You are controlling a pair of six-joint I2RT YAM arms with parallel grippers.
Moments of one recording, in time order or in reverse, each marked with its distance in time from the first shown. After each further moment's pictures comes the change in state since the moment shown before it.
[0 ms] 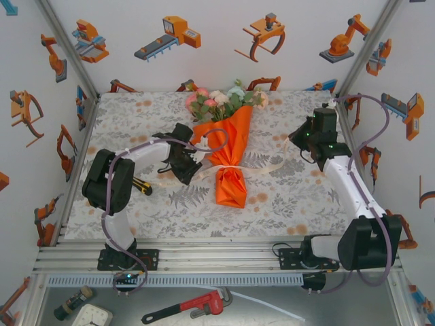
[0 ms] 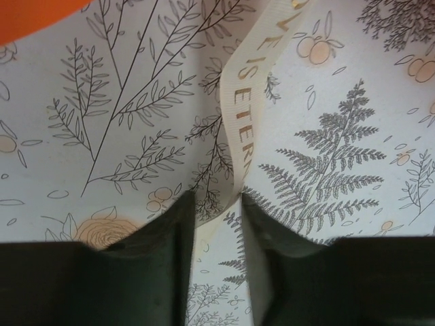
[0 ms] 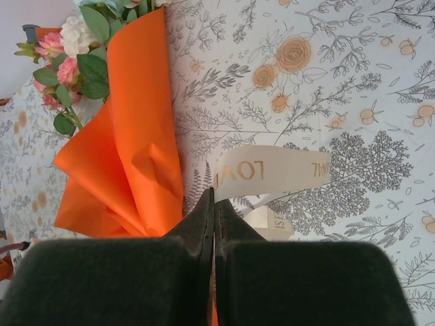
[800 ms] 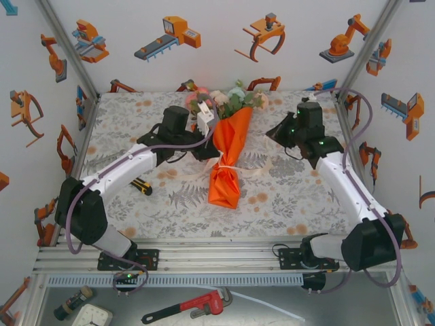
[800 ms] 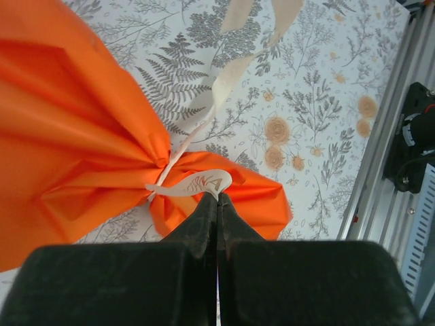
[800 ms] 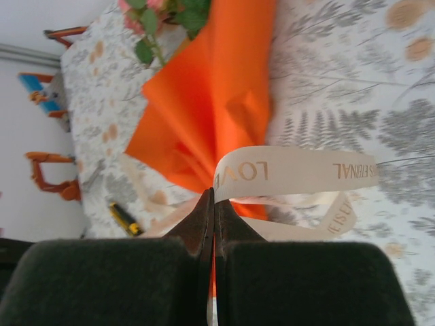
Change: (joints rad) left arm -0.100 -0.322 -0.011 0.437 0.339 -0.430; right arm 0.188 0.029 0.130 -0.070 -0.113 0.139
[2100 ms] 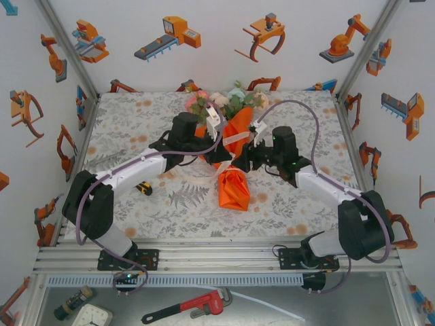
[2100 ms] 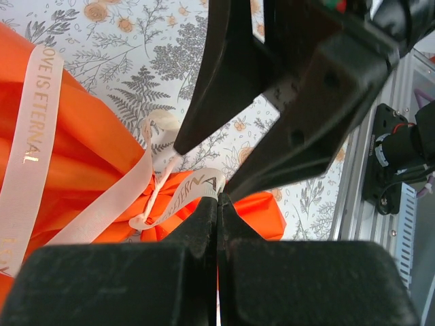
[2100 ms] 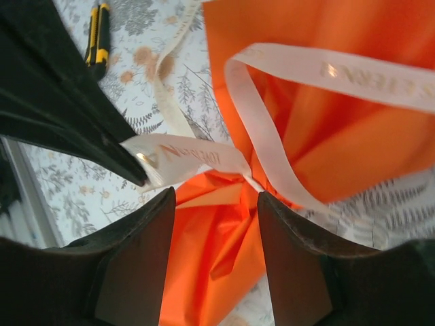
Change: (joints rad) left arm -0.063 0.064 -0.065 0.248 0.044 -0.101; right arm 0.157 0.089 -0.386 0.608 -0.488 -0.737
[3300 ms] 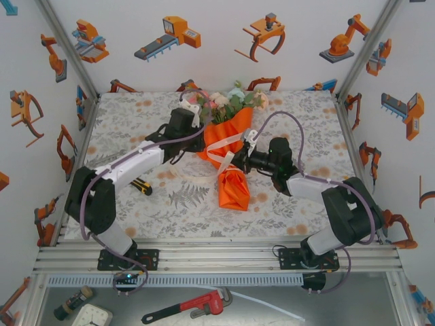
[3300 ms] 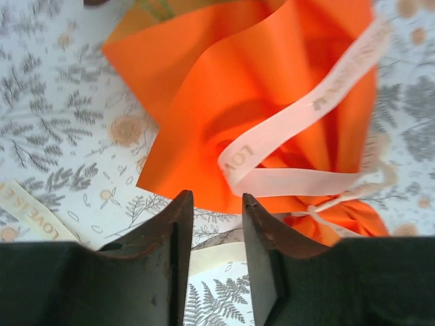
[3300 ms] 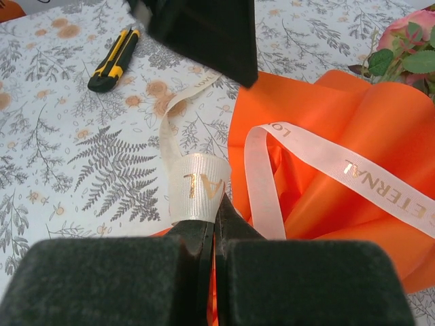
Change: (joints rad) left arm 0.068 0.059 0.083 -0.262 -0.704 -0.270; right arm 0.043 0.119 -0.150 0.542 -0.075 -0.130
